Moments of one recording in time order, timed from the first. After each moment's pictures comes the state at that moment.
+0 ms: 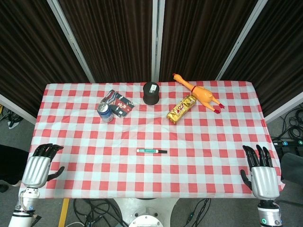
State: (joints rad) left arm -0.11 -1.33 -0.01 -1.58 1.55 1.49 0.17; right arm 0.00 -1.35 0.04 -1.60 -1.62 1.62 -0.29
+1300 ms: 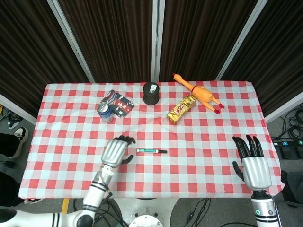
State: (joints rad) left arm -0.53 -1.85 -0.27 -1.76 1.08 1.20 0.81; right arm 0.08 -1.29 0.08 -1.76 -1.61 1.54 -0.41
